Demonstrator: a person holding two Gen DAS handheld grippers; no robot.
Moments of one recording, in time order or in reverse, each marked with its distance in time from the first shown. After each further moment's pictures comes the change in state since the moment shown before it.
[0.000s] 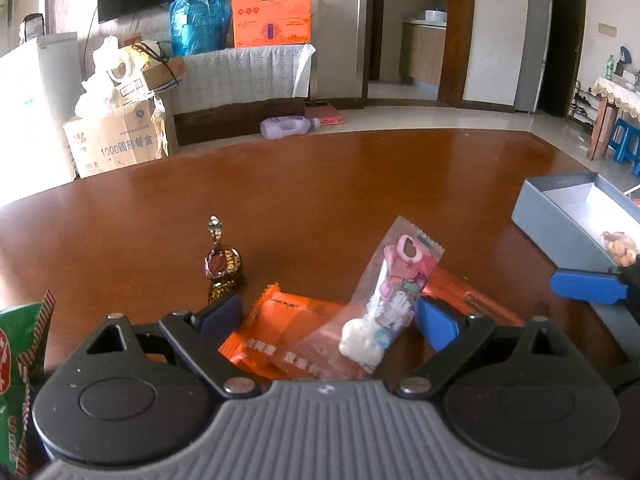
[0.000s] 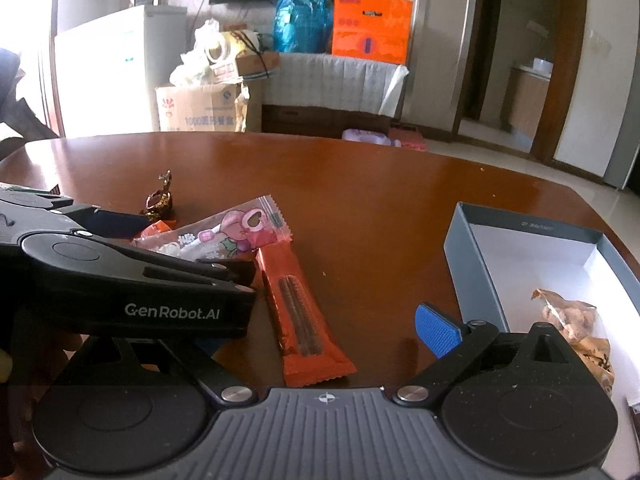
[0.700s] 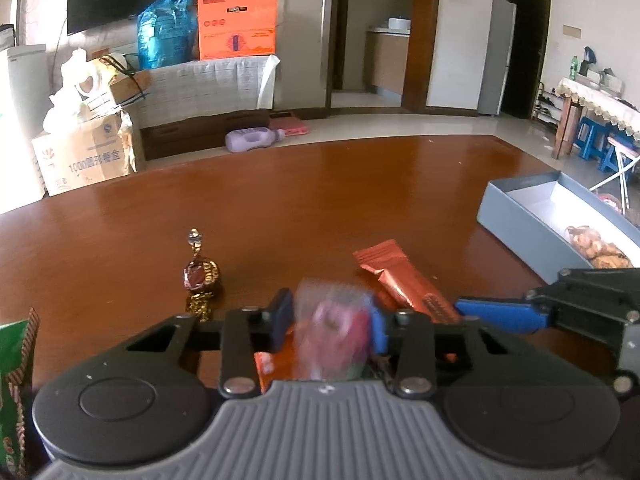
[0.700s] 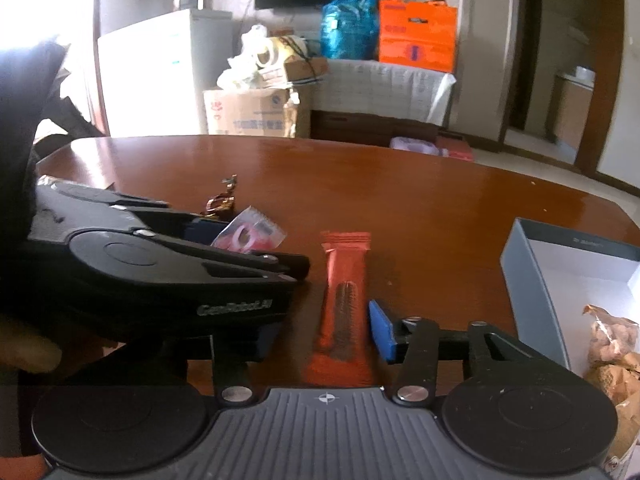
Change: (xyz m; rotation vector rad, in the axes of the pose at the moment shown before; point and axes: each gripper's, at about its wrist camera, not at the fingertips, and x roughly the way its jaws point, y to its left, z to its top) left arm -0.003 0.012 0.002 0.040 -0.035 -0.109; right arm -0.016 0.019 0.000 -0.056 -0.016 0.137
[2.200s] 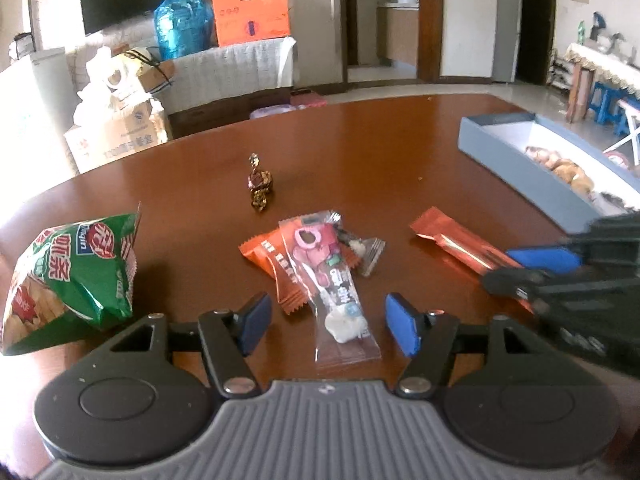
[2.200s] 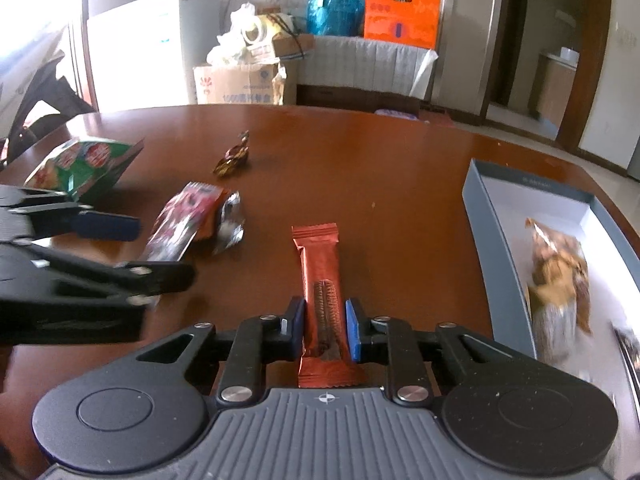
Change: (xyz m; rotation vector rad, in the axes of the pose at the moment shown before) left arm -0.129 -0.014 -0.084 0.057 0.076 0.104; right arm -0.067 0.019 -0.038 0.029 0.084 -0.060
